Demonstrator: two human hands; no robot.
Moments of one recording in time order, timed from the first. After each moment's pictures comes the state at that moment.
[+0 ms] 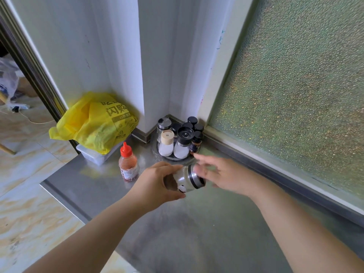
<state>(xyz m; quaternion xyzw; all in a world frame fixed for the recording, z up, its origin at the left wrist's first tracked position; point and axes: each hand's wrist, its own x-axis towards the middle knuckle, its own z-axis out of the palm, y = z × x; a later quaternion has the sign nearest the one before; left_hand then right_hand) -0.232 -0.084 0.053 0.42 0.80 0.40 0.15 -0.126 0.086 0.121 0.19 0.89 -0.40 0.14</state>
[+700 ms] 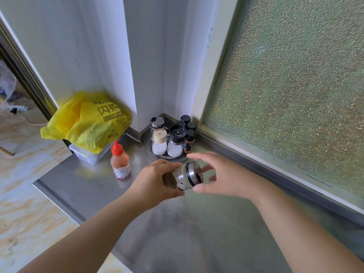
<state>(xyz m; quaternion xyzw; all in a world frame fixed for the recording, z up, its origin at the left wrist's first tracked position) -0.215 -0.066 0.061 0.42 0.81 0.39 0.15 -0.103 0.103 0.120 0.12 0.92 -0.35 0.11</state>
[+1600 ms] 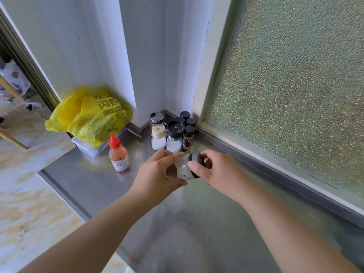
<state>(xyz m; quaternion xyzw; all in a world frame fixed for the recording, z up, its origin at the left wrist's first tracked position) -0.181 -0.047 0.075 0.39 0.84 0.37 0.07 -0.092 0.108 0.103 0.18 0.92 -0.34 -0.05</state>
